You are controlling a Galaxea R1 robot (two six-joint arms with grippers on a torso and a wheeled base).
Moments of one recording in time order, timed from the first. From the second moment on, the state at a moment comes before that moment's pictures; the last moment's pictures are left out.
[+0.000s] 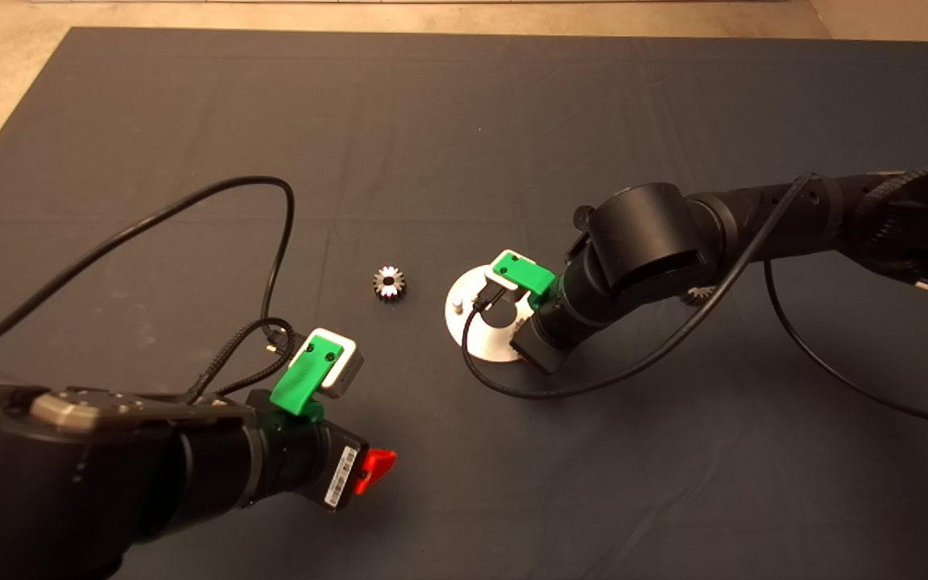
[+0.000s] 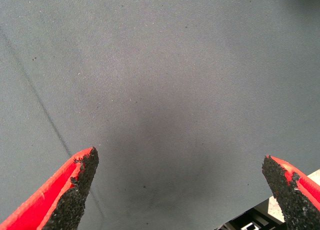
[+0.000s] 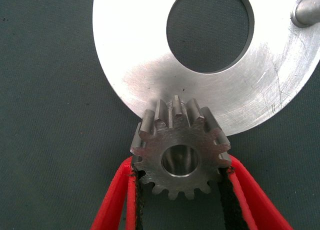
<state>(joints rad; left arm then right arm) -0.18 2.29 -0.34 0.86 1.53 -1.48 0.28 2.74 -0.98 -0.50 -1.53 0.95</state>
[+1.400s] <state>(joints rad) -0.18 2.29 -0.34 0.86 1.53 -1.48 0.27 2.74 -0.98 -0.51 -1.54 0.95</state>
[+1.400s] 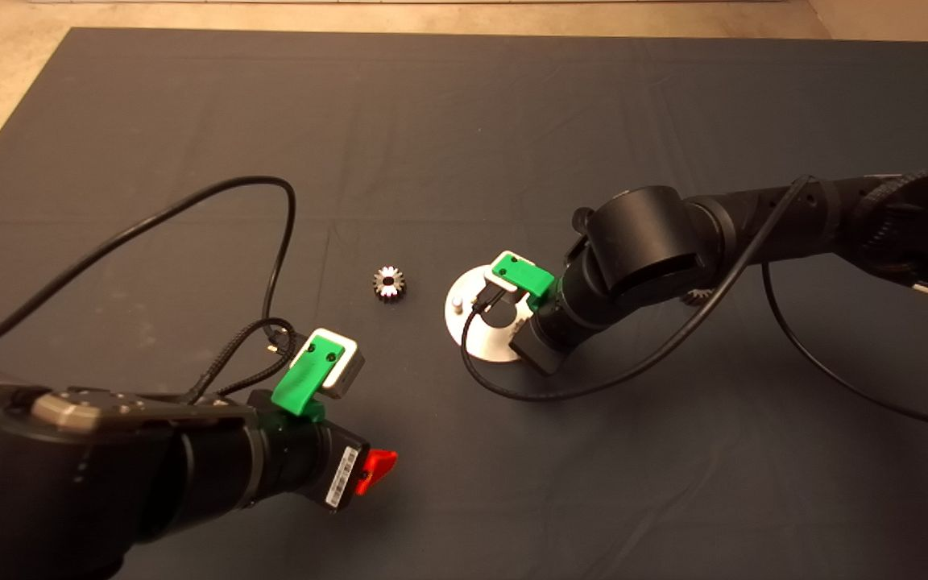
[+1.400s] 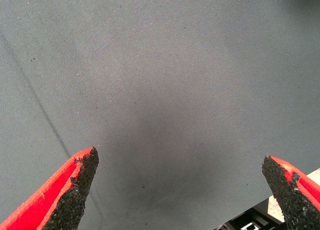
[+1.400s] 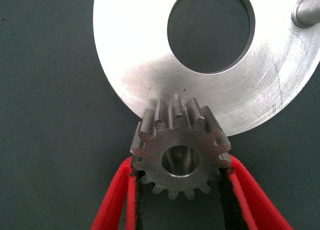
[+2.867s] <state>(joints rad) -0.18 2.29 -0.34 0.86 1.53 -1.48 0.27 2.74 -0.98 -0.51 -1.53 0.95</state>
